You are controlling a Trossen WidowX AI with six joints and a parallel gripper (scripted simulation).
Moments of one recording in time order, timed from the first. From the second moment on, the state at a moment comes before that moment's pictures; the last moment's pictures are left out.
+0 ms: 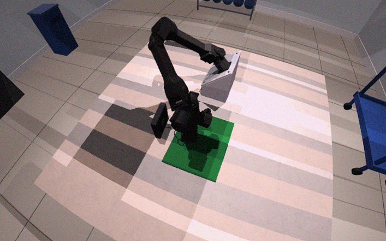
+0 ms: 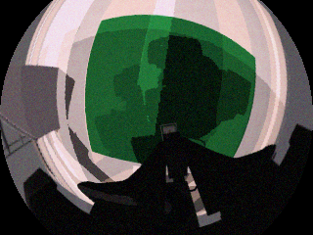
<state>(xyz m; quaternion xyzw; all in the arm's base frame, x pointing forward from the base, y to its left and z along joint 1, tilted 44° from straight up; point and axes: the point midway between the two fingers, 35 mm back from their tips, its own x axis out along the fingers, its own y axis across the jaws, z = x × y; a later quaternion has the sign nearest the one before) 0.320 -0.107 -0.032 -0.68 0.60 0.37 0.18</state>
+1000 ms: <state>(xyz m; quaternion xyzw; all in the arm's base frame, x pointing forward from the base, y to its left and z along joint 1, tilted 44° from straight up) 0.321 -0.114 -0.038 -0.68 0.60 0.37 0.18</state>
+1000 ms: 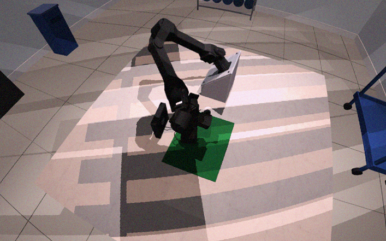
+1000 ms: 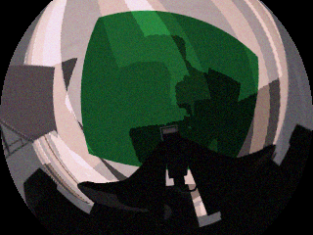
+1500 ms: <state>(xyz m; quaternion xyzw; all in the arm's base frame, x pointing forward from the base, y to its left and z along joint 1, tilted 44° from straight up) 0.321 -0.117 -0.041 -0.68 0.60 0.37 0.18</state>
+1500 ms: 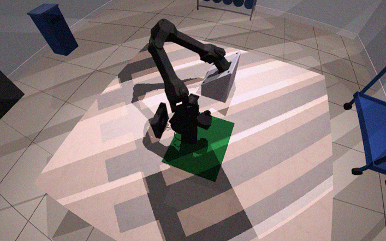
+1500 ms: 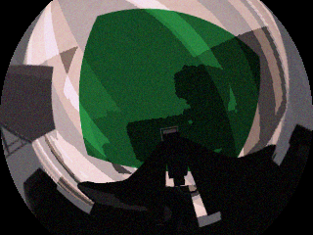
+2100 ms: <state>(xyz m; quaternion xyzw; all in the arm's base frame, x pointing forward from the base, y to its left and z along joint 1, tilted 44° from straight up) 0.321 -0.118 -0.043 -0.68 0.60 0.37 0.18</state>
